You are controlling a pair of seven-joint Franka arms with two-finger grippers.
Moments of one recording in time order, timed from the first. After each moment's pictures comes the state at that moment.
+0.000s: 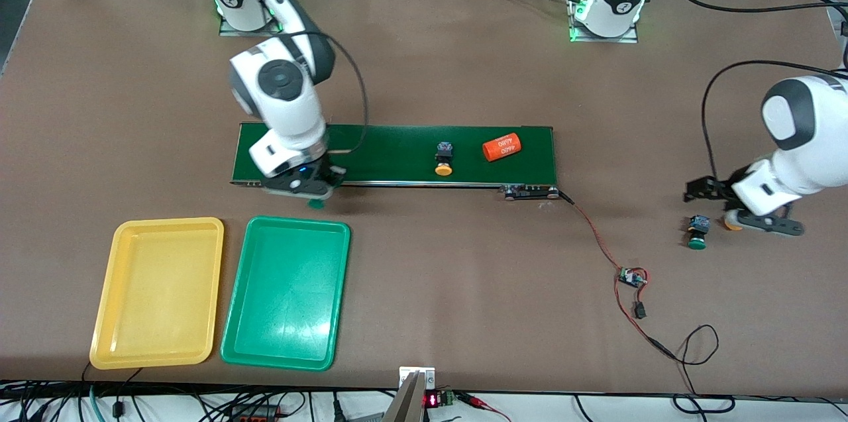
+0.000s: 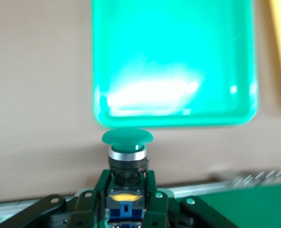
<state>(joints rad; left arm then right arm) 0.27 0.37 -0.08 -1.88 -0.06 2.26 0.37 0.33 0.40 0.15 -1.85 -0.31 2.37 0.77</state>
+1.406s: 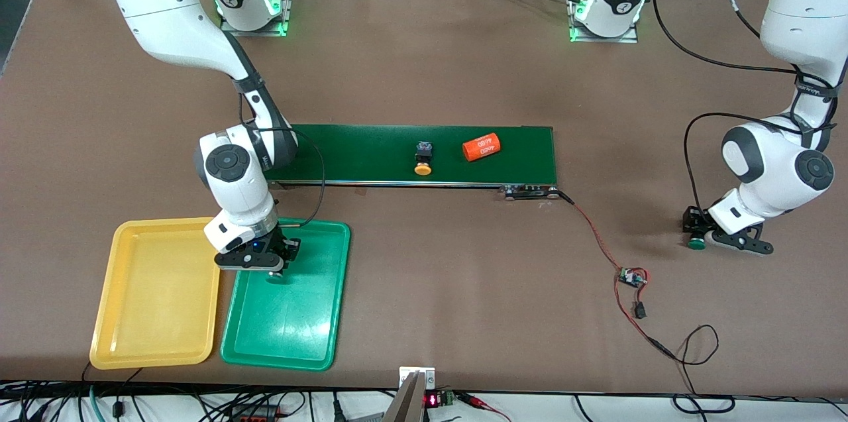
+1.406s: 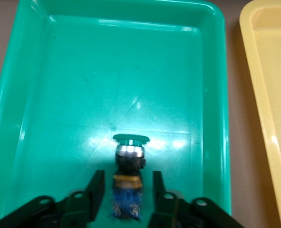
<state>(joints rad) 0.25 0.64 -0.01 -1.87 -0.06 2.61 0.54 0.31 0.74 -0.04 -1.64 -0.31 2.70 0.54</state>
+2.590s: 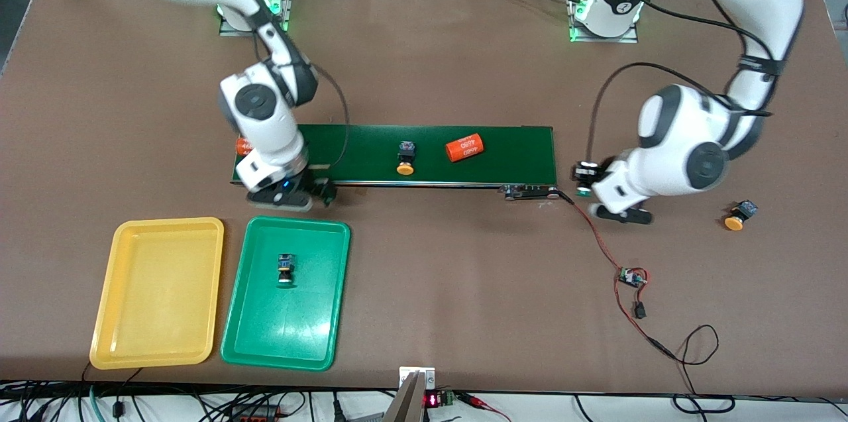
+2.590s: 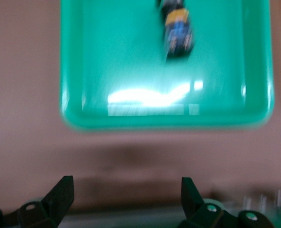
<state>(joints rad) 0.19 0.44 -0.48 -1.87 -0.07 2.04 -0.17 0.35 0.40 0.14 -2.03 -0.28 2.54 0.80</state>
